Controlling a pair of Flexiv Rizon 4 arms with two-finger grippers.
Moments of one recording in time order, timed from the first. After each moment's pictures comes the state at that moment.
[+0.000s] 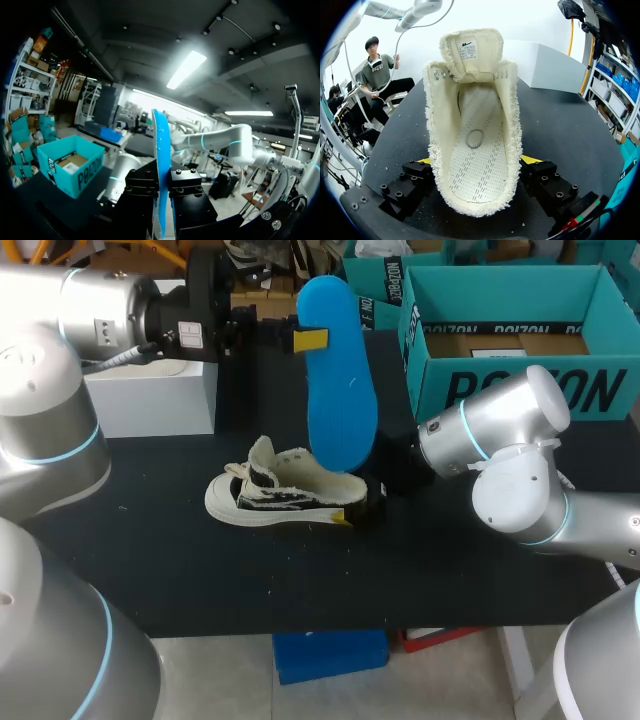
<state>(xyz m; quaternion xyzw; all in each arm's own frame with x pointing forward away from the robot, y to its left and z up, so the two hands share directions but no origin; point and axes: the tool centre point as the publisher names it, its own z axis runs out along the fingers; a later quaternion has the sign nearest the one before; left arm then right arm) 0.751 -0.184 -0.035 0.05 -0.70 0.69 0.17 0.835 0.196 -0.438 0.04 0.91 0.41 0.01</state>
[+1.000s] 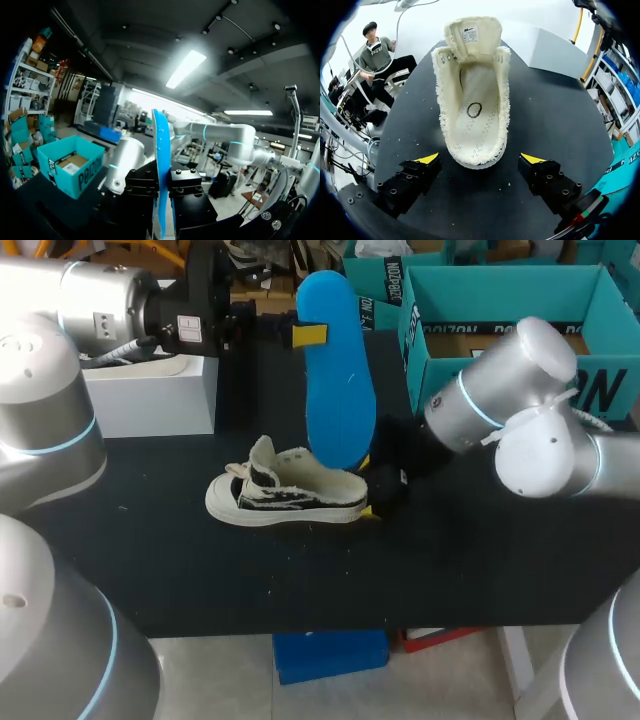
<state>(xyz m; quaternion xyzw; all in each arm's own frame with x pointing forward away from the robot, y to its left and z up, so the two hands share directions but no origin) 0.754 -0.183 -0.032 0.05 -0.70 0.69 0.17 0.837 0.143 -0.419 0.02 0.96 0.29 0.01</state>
